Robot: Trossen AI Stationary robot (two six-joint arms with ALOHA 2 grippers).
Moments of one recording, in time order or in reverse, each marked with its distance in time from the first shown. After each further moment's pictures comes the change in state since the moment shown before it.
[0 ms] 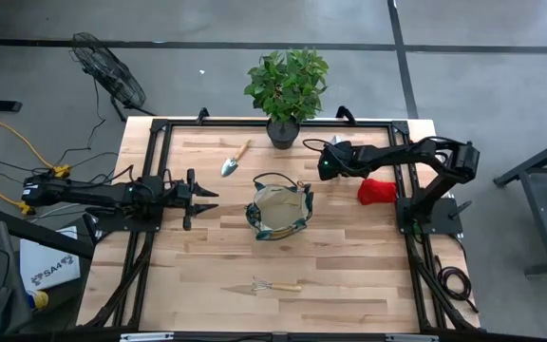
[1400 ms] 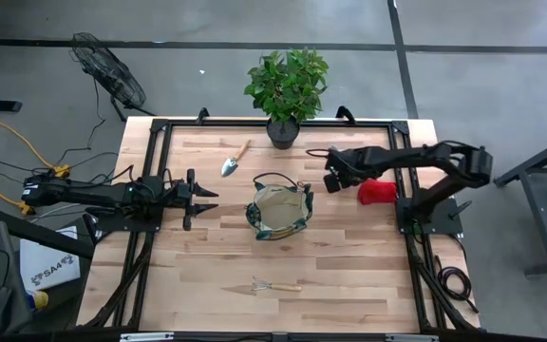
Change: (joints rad) left arm 0.000 0.000 0.000 0.002 0.000 -0.023; right arm 0.052 -0.119 0.000 -0.233 -0.195 -0.043
